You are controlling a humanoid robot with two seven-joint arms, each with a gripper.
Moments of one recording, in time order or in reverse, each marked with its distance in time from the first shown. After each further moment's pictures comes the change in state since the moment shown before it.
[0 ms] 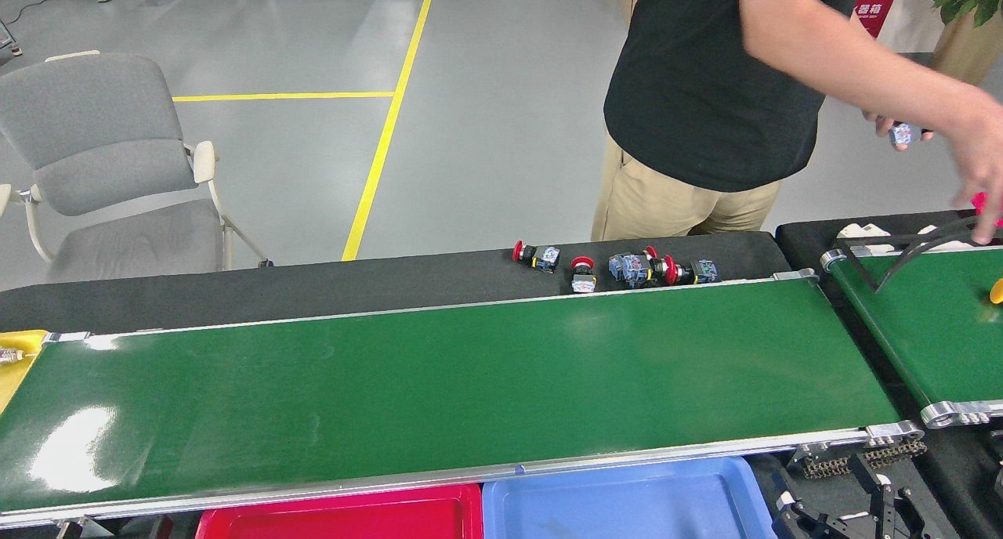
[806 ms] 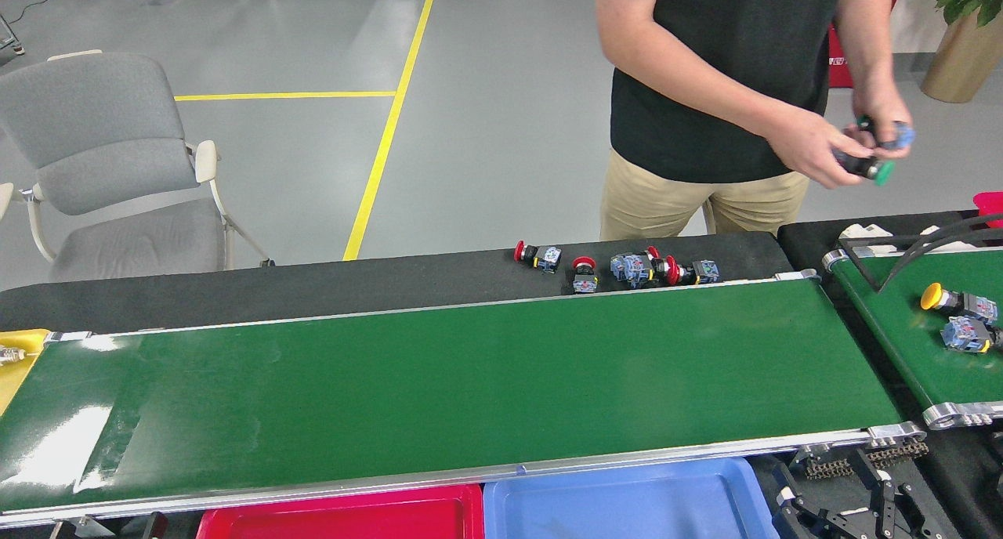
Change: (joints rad) left arm 0.009 -0.011 0.018 0.000 -0.001 0.005 0.001; right arm 0.003 0.001 0.000 0.001 -0.001 -0.003 -0.003
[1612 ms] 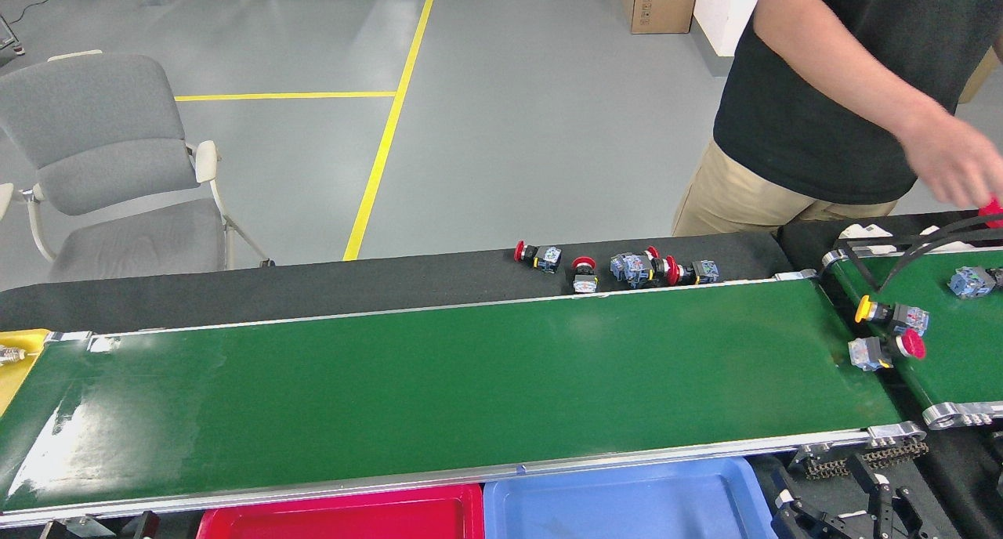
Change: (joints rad) left arm -0.002 0.000 0.017 0.000 0.000 0.000 0.000; right arm -0.021 -0.008 0.002 0.050 0.000 0.002 0.000
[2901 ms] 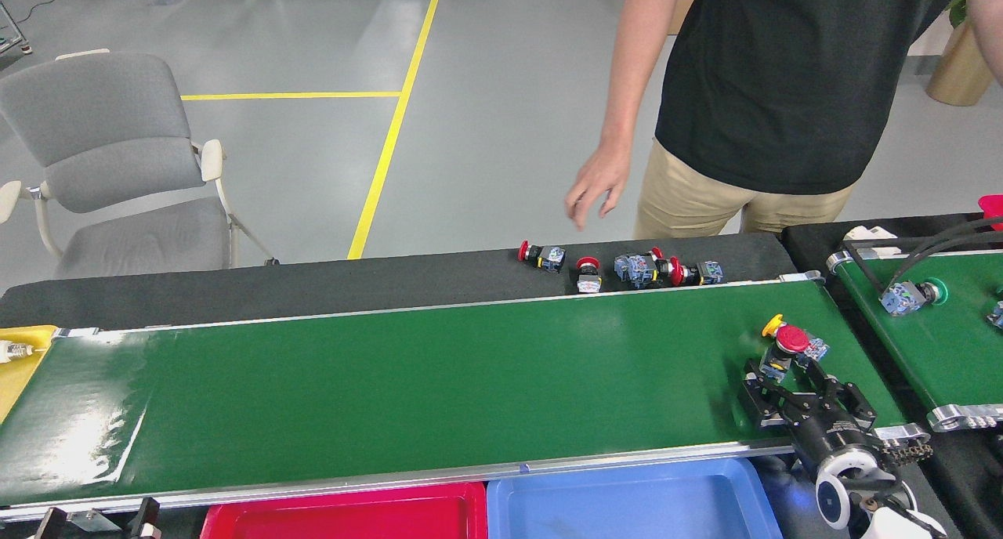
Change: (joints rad) left arm -0.038 0.001 0.000 0.006 0.000 -0.001 0.000; right arm -0.496 -0.063 0.204 0.475 0.010 0.264 0.147
